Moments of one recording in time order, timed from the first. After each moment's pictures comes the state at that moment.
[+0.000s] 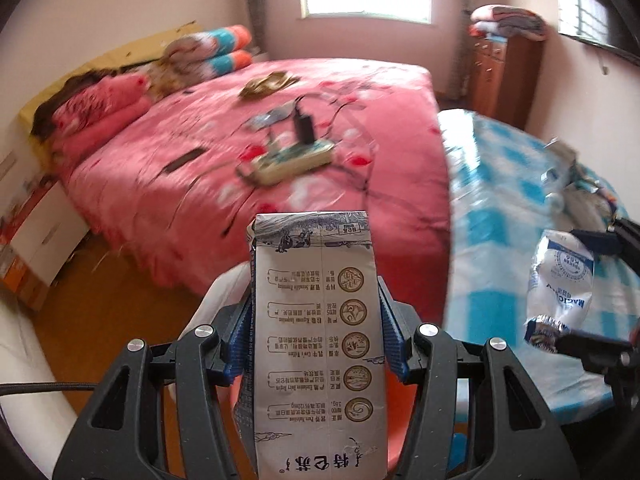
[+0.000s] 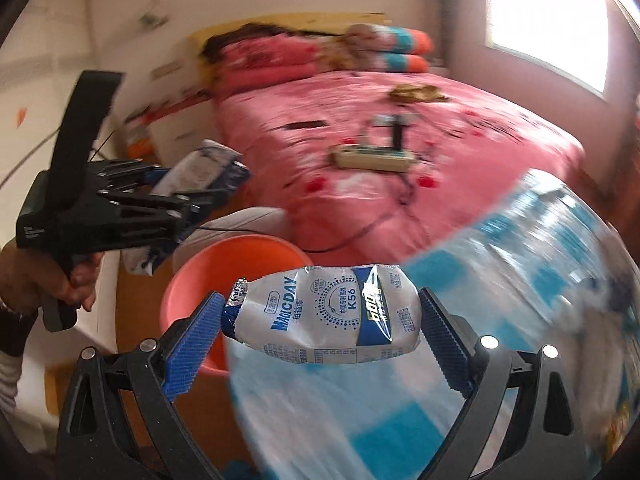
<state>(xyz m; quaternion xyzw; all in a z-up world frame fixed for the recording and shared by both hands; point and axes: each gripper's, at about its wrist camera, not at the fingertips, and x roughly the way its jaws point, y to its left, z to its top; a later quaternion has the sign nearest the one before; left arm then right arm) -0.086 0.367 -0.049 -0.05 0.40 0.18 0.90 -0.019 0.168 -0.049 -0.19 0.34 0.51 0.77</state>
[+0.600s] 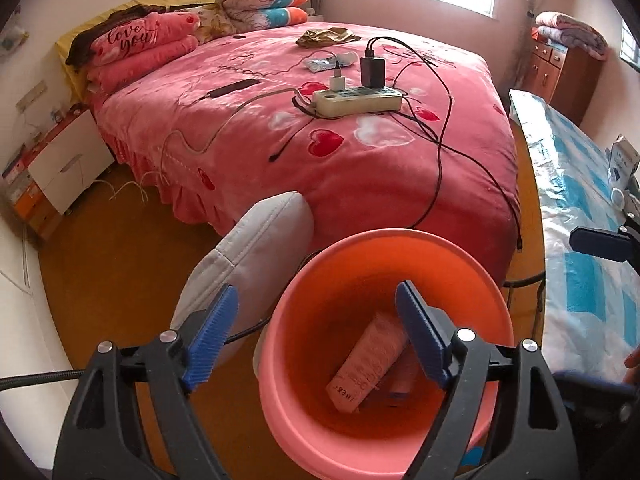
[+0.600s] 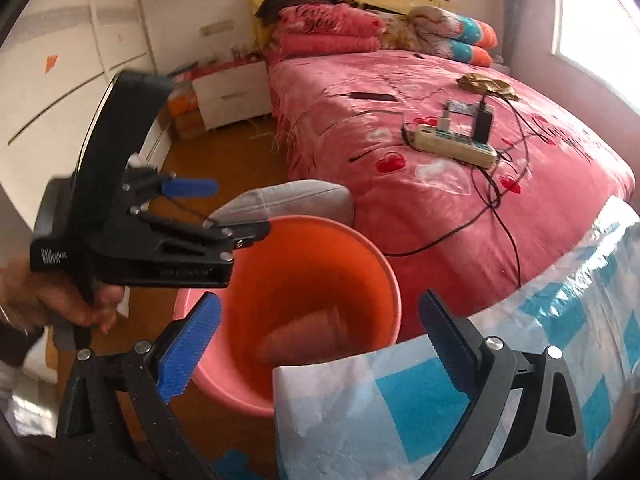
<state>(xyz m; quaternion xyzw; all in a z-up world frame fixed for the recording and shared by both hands) -0.110 0.413 -0.118 -0.12 0.43 0.25 0.86 -0.035 0.238 -0.100 -0.22 0.35 0.56 0.72</state>
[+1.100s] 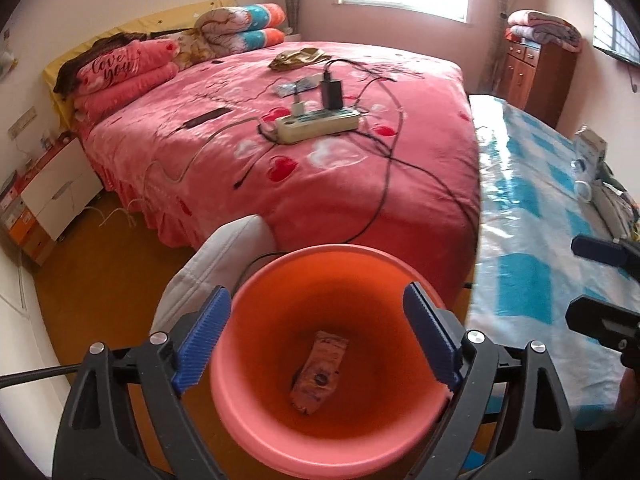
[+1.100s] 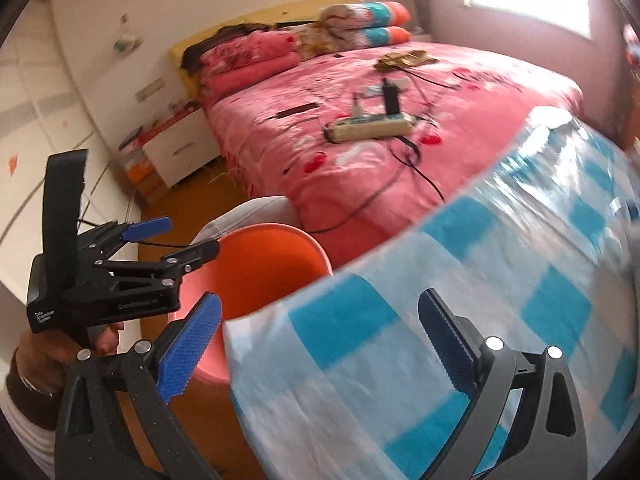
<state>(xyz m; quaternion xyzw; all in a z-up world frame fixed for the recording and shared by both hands) -0.099 0.351 -0.089 -0.08 0.40 0.22 0.88 0.005 0.147 -0.088 -0.09 0.41 0.48 0.77</state>
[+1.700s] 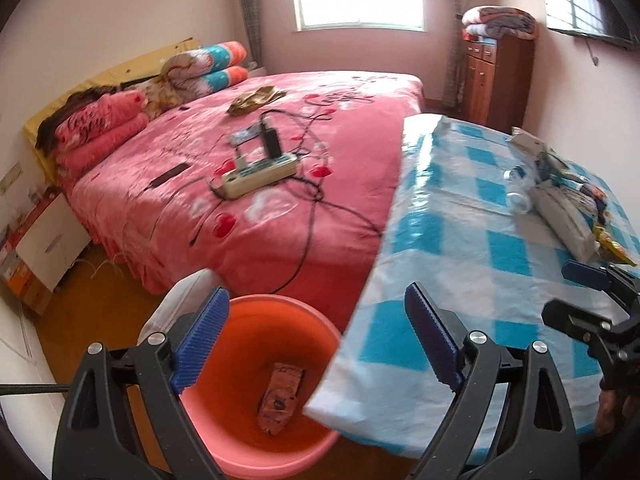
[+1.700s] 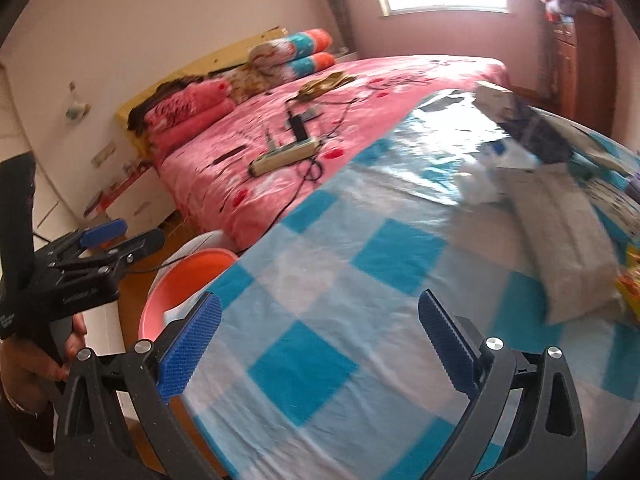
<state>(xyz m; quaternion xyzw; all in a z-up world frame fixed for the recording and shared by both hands) -0.063 0.258 -0.040 -0.02 0.37 0.19 0.91 0.032 0.012 -0.082 0.00 0.39 0.39 0.83</state>
